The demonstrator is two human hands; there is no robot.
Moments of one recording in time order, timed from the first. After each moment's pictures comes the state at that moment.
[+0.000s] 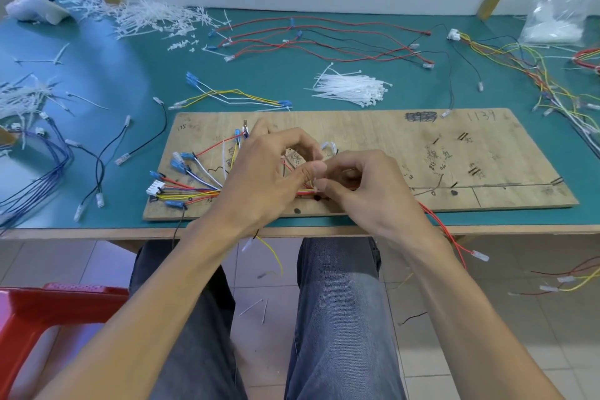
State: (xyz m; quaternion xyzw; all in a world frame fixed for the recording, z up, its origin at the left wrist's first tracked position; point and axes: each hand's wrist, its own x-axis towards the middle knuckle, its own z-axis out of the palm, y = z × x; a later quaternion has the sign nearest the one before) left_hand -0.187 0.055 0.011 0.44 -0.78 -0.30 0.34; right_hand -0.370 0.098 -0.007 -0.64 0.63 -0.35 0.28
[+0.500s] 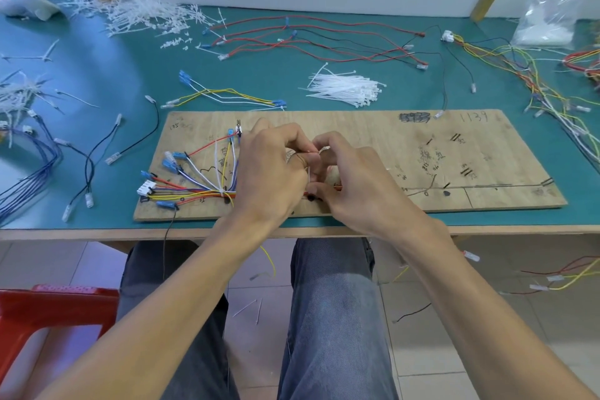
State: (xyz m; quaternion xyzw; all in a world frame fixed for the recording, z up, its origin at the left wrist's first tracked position) left_hand -0.217 0.056 0.006 0.54 -0.70 -0.24 0.40; right_hand -0.372 0.090 -0.004 -0.74 0.57 -0.28 0.21
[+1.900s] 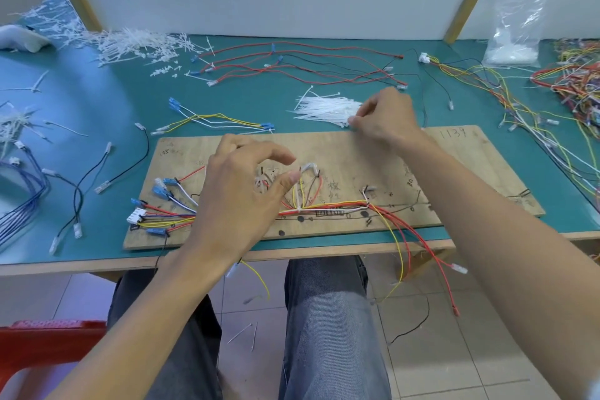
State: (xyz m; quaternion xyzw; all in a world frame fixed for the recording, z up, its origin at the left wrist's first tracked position) left_hand -0.184 0.067 0.030 0.48 -0.77 -0.19 0.38; right_hand -0.466 -0.040 0.010 -0.51 0.81 -0.25 0.15
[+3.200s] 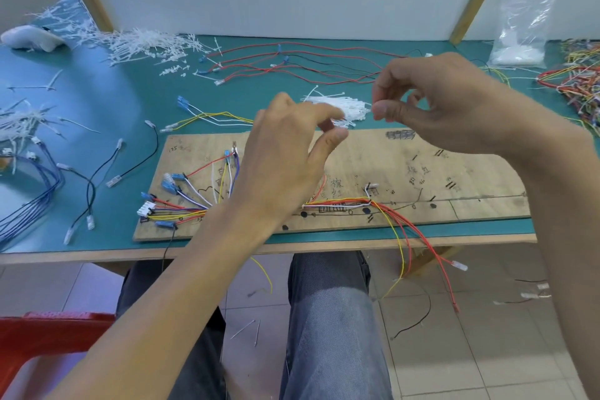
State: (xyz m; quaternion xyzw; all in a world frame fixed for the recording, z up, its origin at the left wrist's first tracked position) left_hand -0.230 0.055 0.065 0.42 -0.82 -0.15 0.37; right_hand -0.463 0.065 0.127 -0.80 0.56 -0.19 0.09
